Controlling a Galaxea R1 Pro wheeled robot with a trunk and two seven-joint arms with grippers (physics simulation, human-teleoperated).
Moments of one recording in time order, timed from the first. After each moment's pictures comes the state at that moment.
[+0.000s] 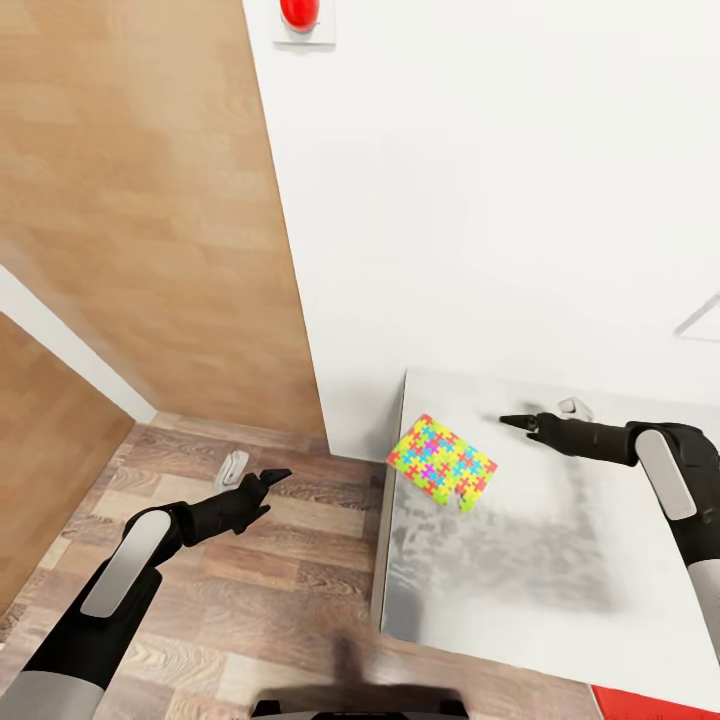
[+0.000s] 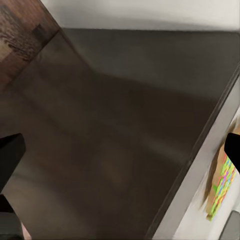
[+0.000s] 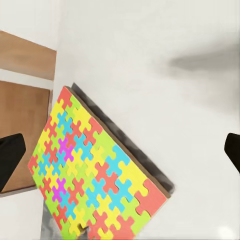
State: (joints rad) left arm -0.49 0.19 -0.12 -1.29 1.45 0.71 0.30; right arm -0.79 -0.41 -0.10 -1.13 -0.59 1.04 0.50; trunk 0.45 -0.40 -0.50
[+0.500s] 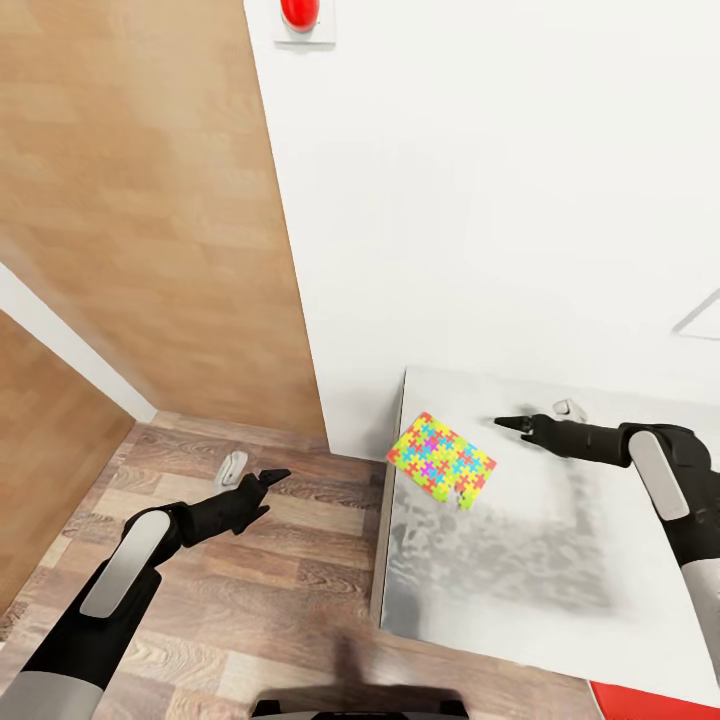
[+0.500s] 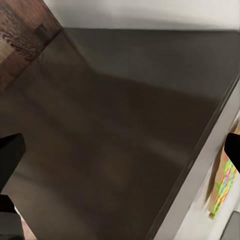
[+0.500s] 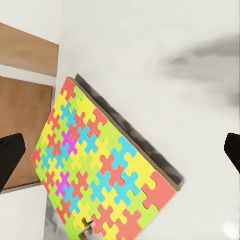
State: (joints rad) left arm -0.49 0.19 -0.12 -1.29 1.45 0.71 0.30; right arm -0.79 -0.39 -0.09 -1.13 -0.59 1.04 0.50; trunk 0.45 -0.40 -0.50
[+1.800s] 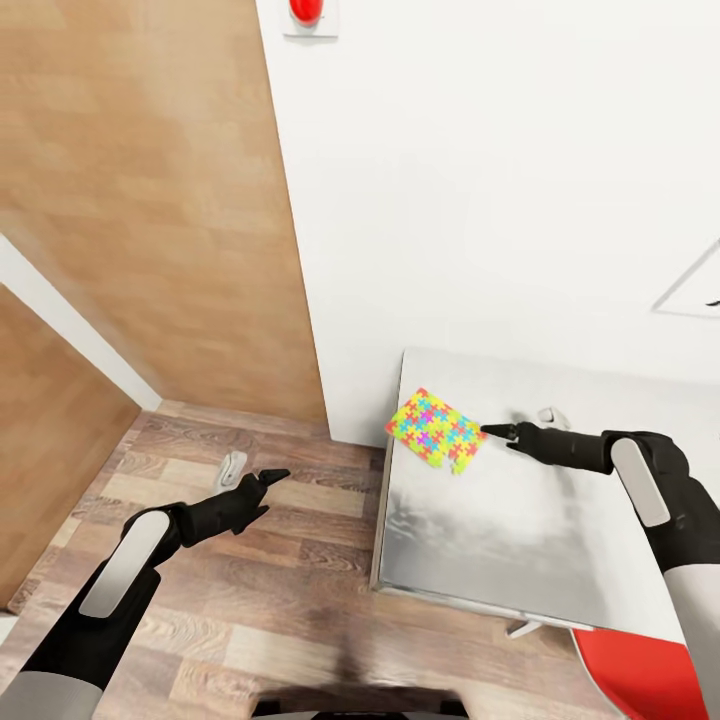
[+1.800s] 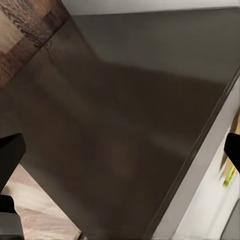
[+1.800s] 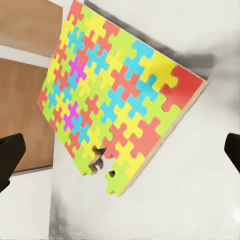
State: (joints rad) left arm -0.49 0.19 -0.11 -1.29 1.45 0.71 0.30; right arm -0.77 -0.35 -0.08 -1.12 -0.59 1.04 0.51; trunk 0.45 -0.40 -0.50
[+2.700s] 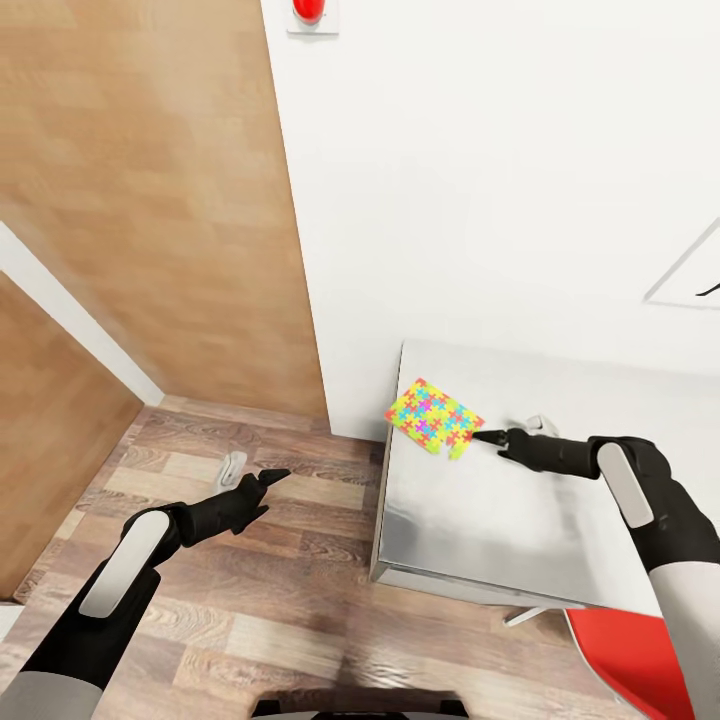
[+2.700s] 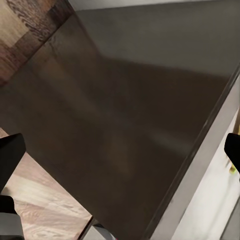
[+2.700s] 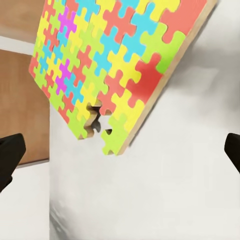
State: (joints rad) left arm -0.49 0.19 -0.11 -1.29 1.45 0.71 0.30; right arm -0.78 -0.32 -0.08 -1.06 -0.59 1.04 0.50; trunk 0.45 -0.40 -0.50
